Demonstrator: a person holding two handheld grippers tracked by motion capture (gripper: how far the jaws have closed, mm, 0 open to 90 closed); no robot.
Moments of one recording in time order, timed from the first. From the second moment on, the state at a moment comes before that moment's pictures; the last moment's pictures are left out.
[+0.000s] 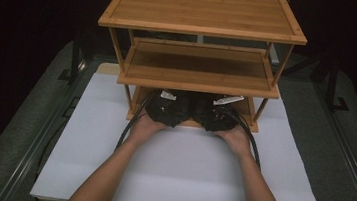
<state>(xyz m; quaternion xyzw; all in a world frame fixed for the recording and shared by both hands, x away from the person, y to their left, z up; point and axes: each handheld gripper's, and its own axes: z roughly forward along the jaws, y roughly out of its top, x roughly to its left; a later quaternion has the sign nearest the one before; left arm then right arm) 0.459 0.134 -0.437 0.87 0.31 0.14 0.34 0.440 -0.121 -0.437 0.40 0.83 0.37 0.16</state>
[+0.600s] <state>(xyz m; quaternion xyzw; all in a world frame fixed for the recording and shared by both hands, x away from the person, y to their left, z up) 0.463 0.138 -0.445 0.87 0.32 0.12 0.35 0.443 -0.120 -0.447 0.41 0.83 0.35 0.15</state>
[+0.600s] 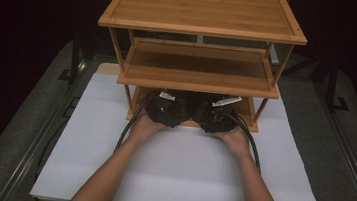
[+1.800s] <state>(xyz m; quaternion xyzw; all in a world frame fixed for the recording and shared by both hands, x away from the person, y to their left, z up) 0.364 0.230 -0.419 0.85 0.31 0.15 0.39 0.351 -0.197 -0.427 0.43 0.80 0.39 0.17</state>
